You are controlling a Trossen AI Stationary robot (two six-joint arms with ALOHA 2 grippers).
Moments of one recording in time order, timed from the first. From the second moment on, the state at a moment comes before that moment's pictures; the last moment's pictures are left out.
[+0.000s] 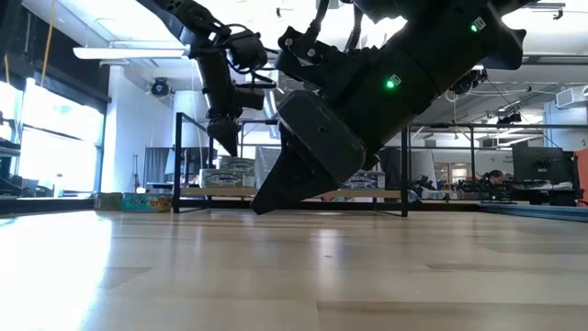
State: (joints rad) left arm 0.53 1.70 1.27 -0.61 -0.47 0.57; right arm 0.41 2.07 1.21 0.02 0.60 0.37
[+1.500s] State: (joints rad) left arm -0.31 1.60 0.80 0.30 -0.20 0.16; right arm 0.63 1.90 1.23 -0.26 0.67 0.77
